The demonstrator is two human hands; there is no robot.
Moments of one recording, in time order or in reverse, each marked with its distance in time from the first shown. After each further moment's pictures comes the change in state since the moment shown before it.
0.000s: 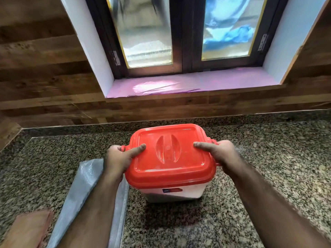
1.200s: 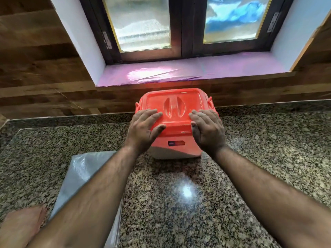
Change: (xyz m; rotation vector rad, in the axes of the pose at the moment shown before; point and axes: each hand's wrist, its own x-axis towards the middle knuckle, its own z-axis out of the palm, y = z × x) left_hand 0.086 0.017 0.073 0.557 0.042 1.123; right_hand 0.110 0.023 0.030 -0.720 0.534 -1.340
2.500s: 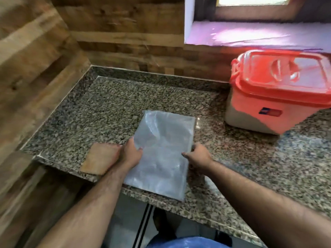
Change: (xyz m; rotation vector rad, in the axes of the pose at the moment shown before) left_hand -0.308 -0.213 -0.113 -0.047 -0.239 -1.218; right_hand -0.099 -0.296 0.127 0.500 -1.130 0.789
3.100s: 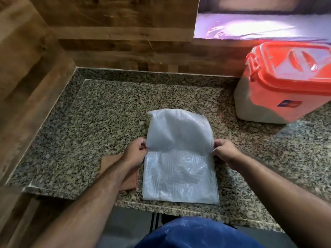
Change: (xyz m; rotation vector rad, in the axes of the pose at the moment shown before) left_hand 0.087 -0.034 -0.043 -0.088 -0.264 0.294; right_hand 0.027 -0.001 0.006 0.367 0.064 0.268
